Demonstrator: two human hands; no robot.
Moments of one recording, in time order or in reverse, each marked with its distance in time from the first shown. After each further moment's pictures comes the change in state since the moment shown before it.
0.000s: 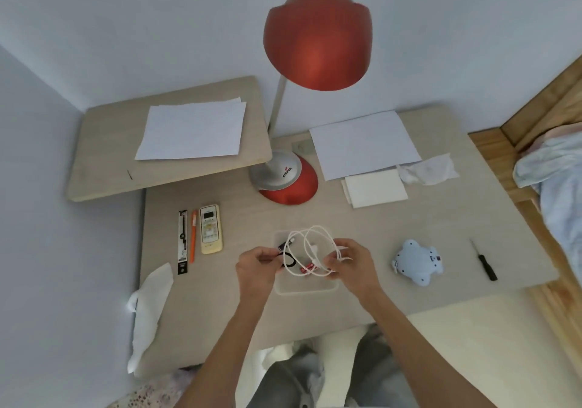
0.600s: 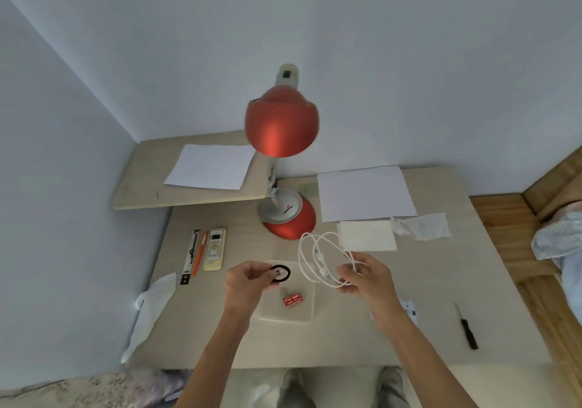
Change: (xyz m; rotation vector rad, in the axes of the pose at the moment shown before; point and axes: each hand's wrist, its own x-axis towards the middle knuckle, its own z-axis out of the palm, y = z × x) left_hand -0.071 0.084 0.019 -0.193 0.073 0.027; right_hand -0.005 -0.086 -0.104 0.315 -0.217 -0.060
